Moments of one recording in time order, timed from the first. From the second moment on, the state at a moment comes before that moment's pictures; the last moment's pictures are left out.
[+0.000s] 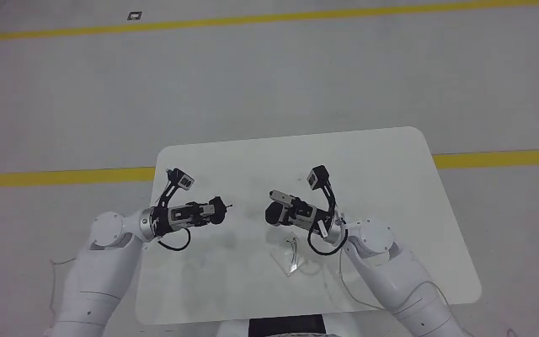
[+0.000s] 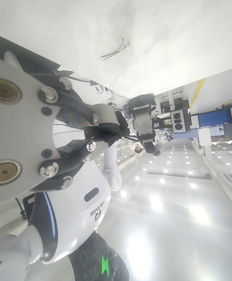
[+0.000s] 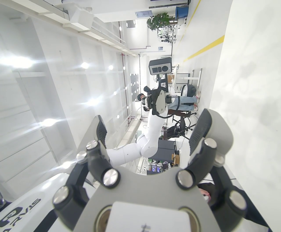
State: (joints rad) left arm 1.41 -1.02 -1.42 -1.42 -0.66 -0.34 -1.39; right arm -1.45 -1.26 1.09 -1.62 0.37 -0.17 0.76
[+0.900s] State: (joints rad) left arm 1.41 -1.02 -1.42 -1.42 -0.66 -0.34 -1.39; right arm -1.66 -1.19 1.11 -2.08 -0.48 0.25 0.72
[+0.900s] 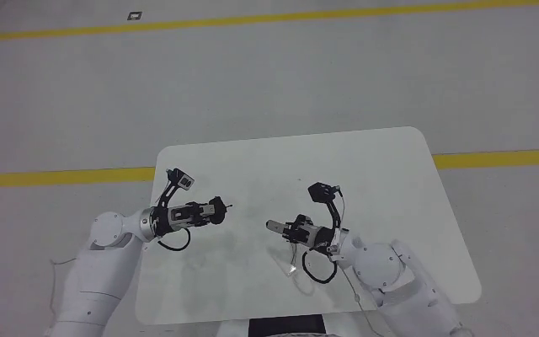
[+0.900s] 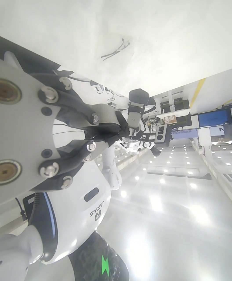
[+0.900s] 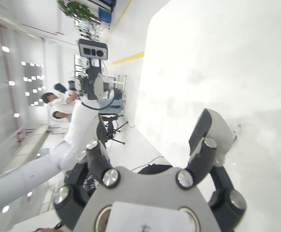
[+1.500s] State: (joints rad) left arm 1.41 -1.02 -1.42 -1.42 -0.66 -0.34 -1.39; right arm -1.67 -1.18 1.08 -2.11 -0.59 0.30 0.75
